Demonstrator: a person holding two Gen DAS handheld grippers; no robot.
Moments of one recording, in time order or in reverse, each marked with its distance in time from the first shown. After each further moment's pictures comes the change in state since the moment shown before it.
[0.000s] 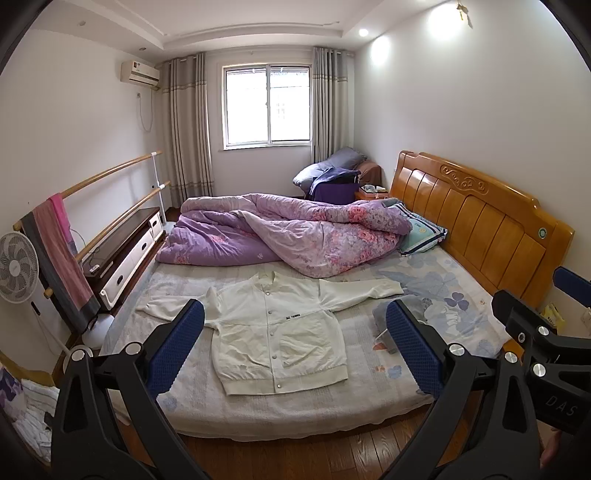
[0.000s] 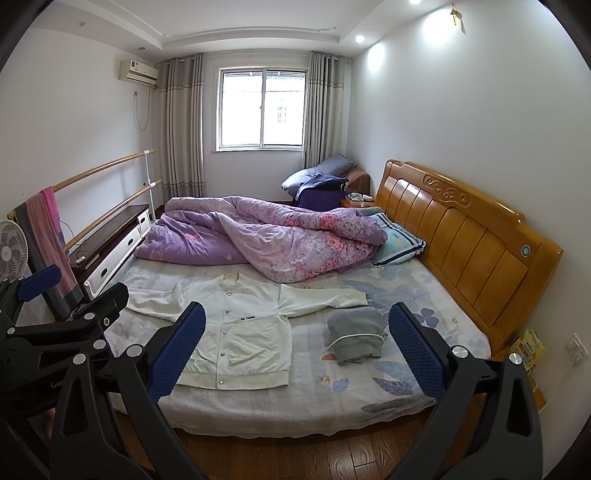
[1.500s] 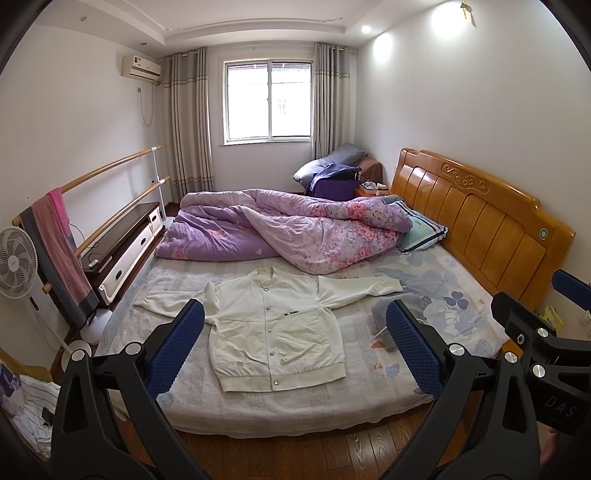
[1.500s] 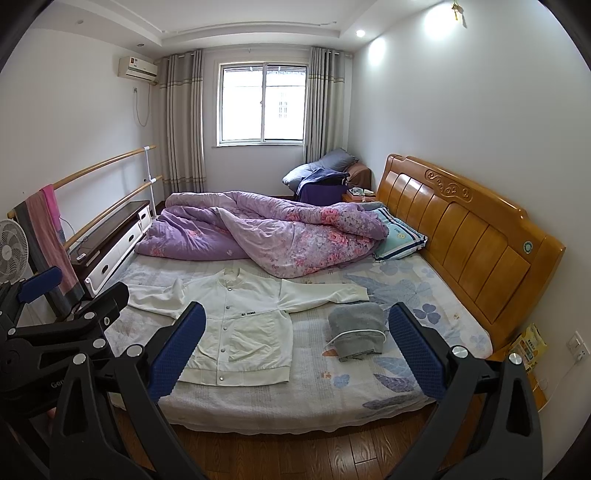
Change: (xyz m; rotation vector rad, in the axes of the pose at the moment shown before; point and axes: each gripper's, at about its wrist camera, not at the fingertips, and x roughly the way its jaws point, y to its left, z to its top) left arm 0.007 -0.002 -0.005 -0.016 0.013 -0.003; right arm 0.006 -0.009 0.000 0.009 0.025 0.010
